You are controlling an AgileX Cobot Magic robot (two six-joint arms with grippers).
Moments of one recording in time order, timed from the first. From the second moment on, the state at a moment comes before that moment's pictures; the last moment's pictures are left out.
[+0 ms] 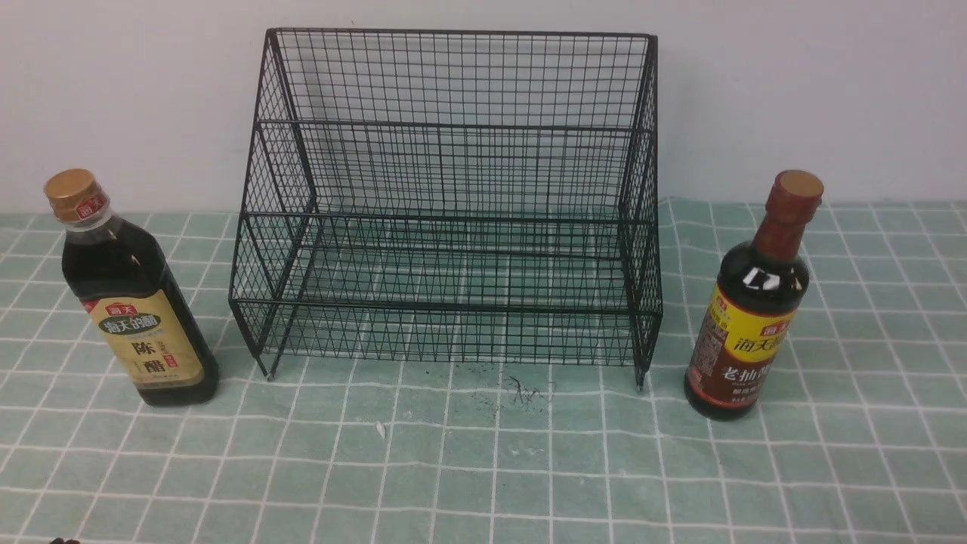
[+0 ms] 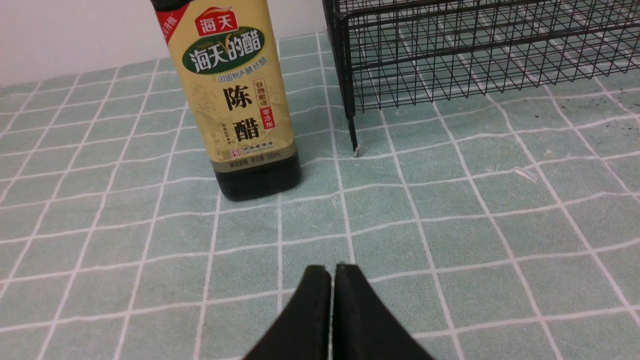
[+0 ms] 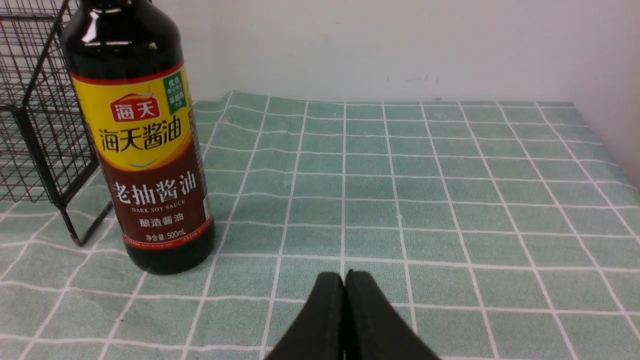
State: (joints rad) right arm -0.03 -0.01 0.02 -0.02 0.38 0.04; left arm -0.10 -0.02 0.02 -0.02 0.39 0.09
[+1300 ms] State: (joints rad) right arm -0.03 -0.01 0.03 0.74 -0.13 0.26; left arm -0.10 -0.02 0.02 -0.02 0.39 0.09
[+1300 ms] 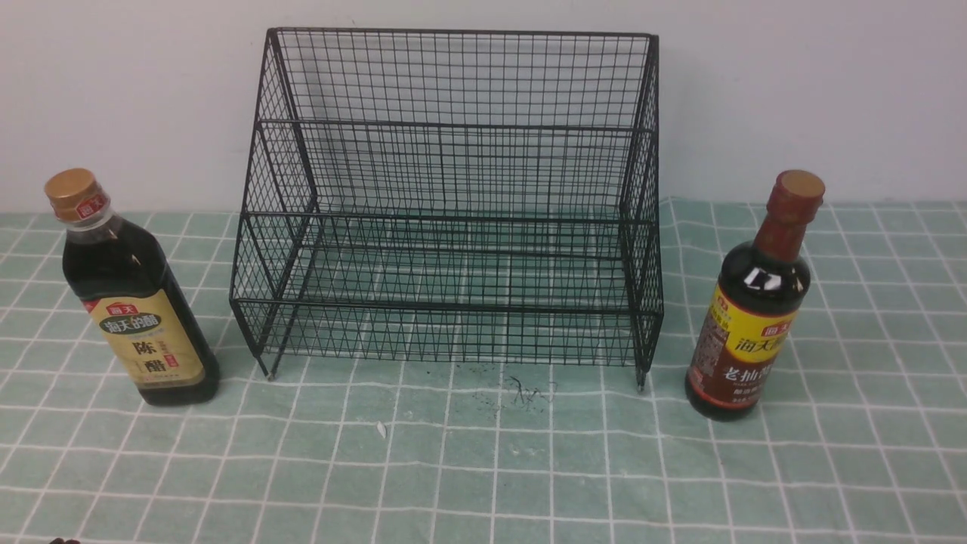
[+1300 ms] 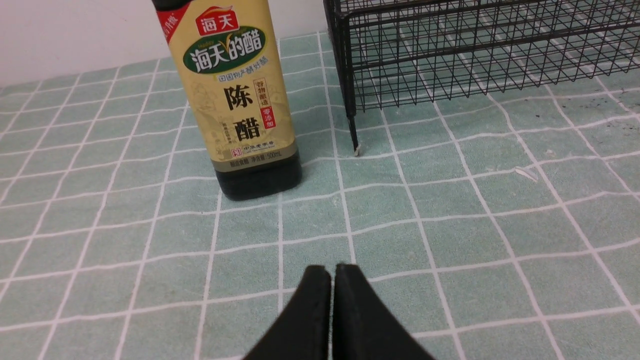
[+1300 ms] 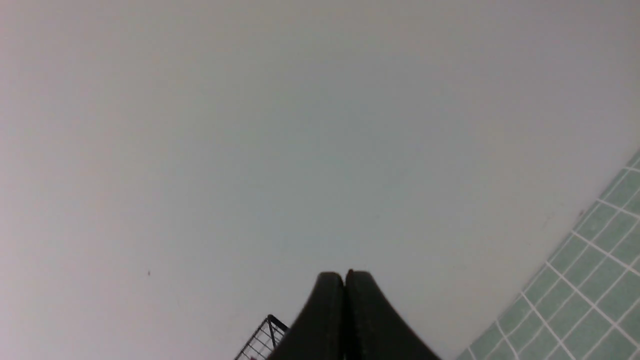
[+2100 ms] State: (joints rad) right arm -0.03 1.15 -1.14 0.56 0.87 -0.55; left arm -0.10 -0.02 0.02 -0.02 0.39 0.09
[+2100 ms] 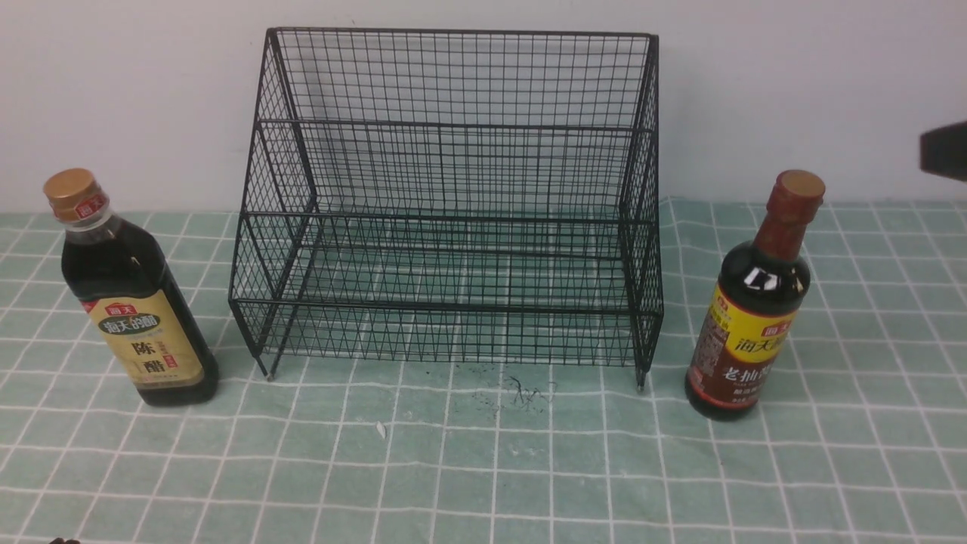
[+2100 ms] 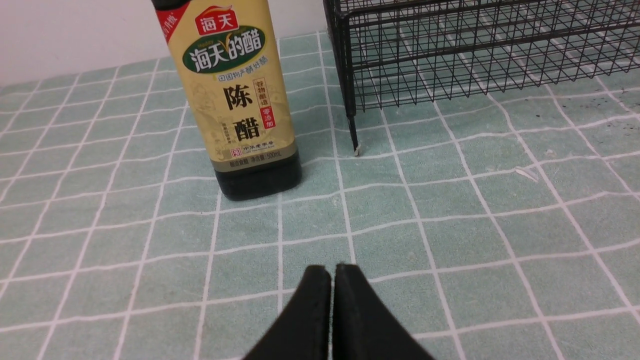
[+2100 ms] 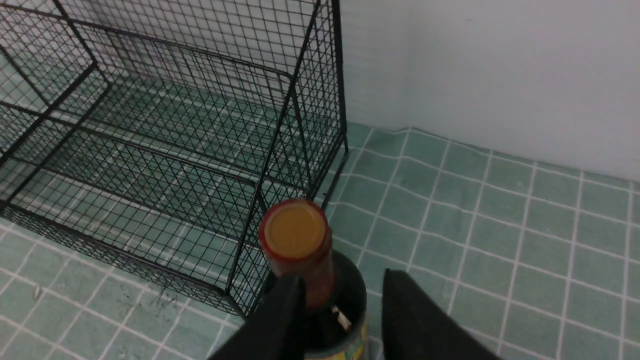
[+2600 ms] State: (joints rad) right arm 0.19 1.43 -1.22 0.37 0.75 -0.44; left arm -0.10 -0.02 0.02 -0.02 0.39 0.09
